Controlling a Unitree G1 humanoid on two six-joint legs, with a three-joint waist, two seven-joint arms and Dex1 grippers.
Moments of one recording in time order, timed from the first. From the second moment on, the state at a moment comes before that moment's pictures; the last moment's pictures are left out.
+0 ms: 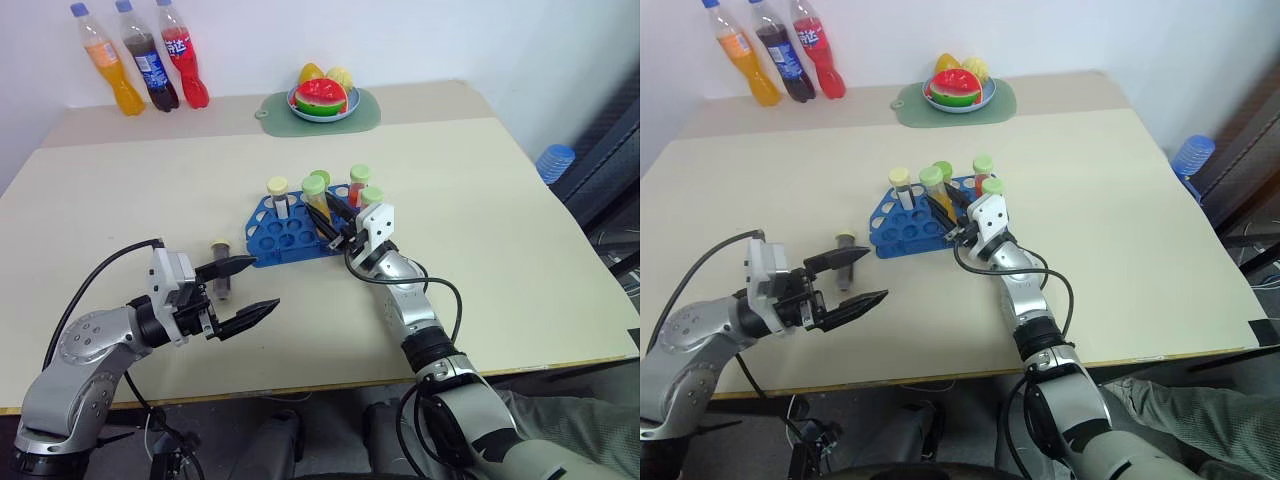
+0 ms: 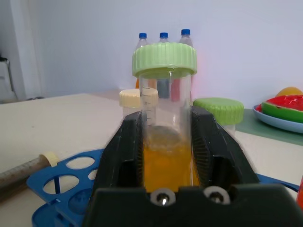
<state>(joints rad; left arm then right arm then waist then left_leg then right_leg) 0.06 0.63 0.20 -0.49 -0.67 0.35 -0.90 -0.61 -0.02 0.08 0.65 0.13 -0.46 0.57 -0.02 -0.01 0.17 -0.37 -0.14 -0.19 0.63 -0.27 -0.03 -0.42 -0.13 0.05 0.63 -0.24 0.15</state>
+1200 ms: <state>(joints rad) -0.79 0.80 0.03 0.36 -1.96 1.33 1.02 -0.22 -0.74 0.03 -0.18 0.44 0.10 1.19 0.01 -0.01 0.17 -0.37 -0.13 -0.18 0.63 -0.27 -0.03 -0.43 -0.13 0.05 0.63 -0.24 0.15</state>
